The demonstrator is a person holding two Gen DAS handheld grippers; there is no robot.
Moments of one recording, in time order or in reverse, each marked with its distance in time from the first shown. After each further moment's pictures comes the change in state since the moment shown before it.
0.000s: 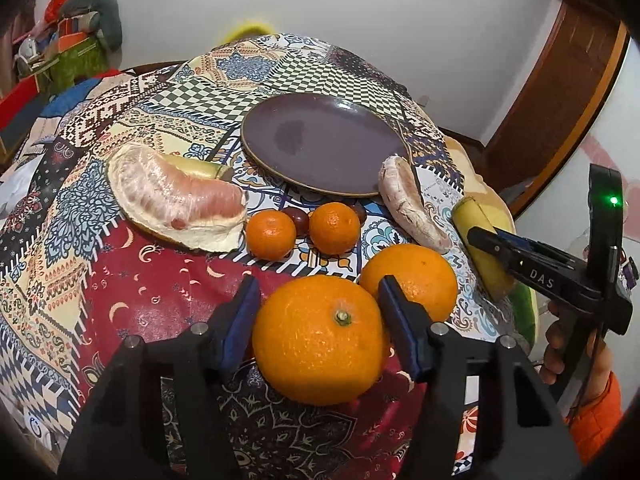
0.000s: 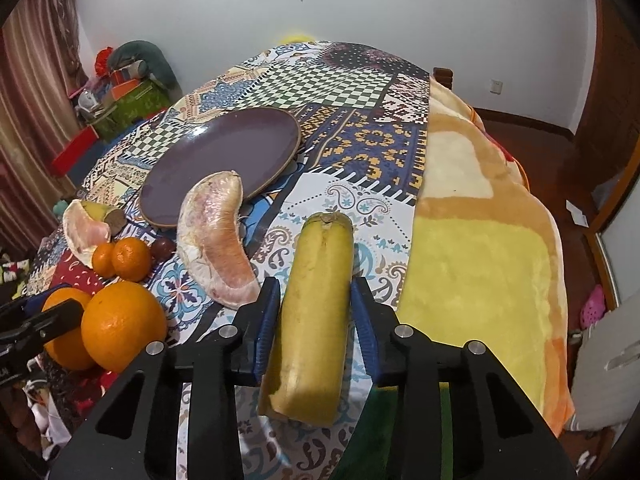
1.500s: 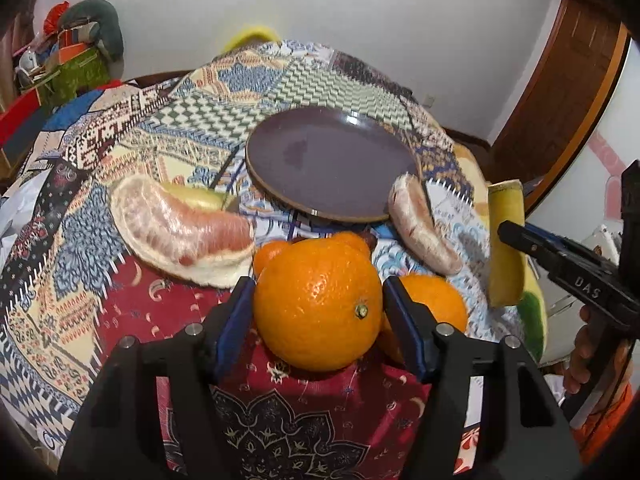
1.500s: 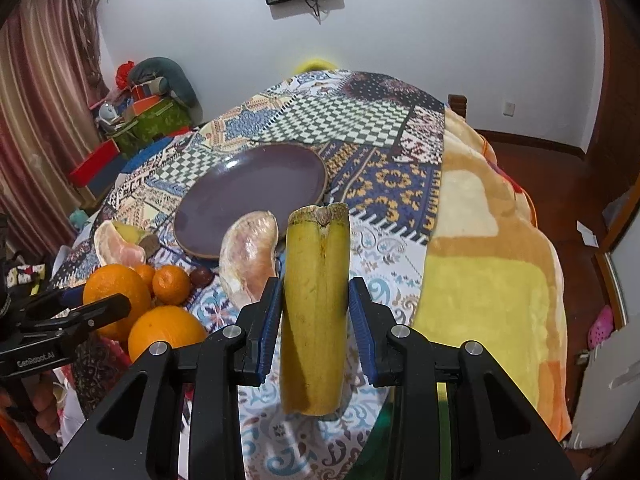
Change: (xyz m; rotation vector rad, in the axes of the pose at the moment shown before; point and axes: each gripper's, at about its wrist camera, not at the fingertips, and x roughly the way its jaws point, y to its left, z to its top) left arm 0.002 0.001 0.024 0.025 -0.016 0.023; right arm -0.022 0.011 0.016 -0.019 -0.084 0.059
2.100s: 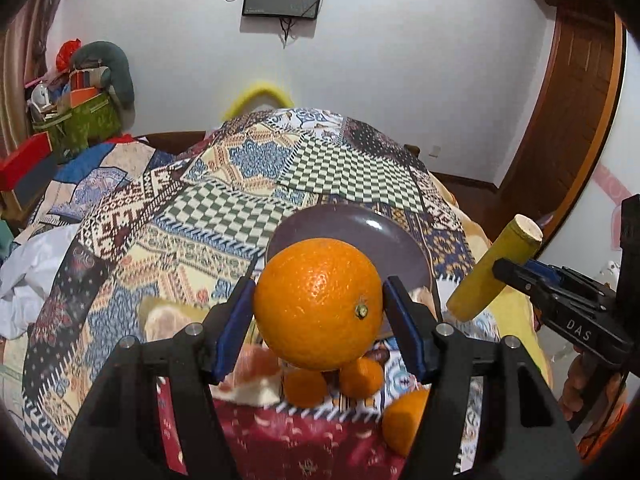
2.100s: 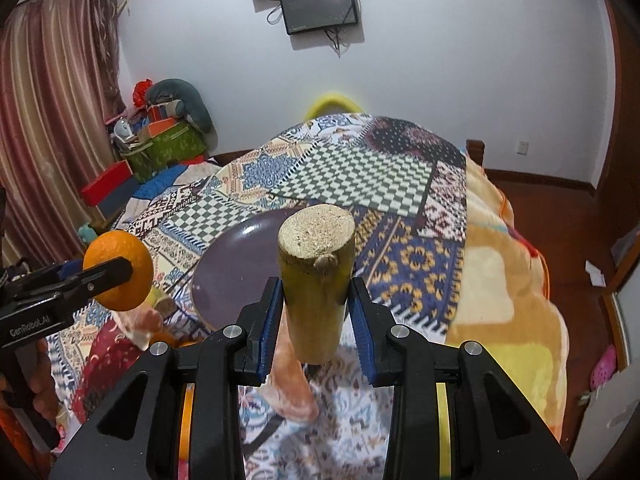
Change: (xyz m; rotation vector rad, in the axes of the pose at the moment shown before) left arm -0.012 0.010 0.073 0.019 -0.181 0.042; right arm 0.007 0.020 0.050 -0.064 -0.111 0.026
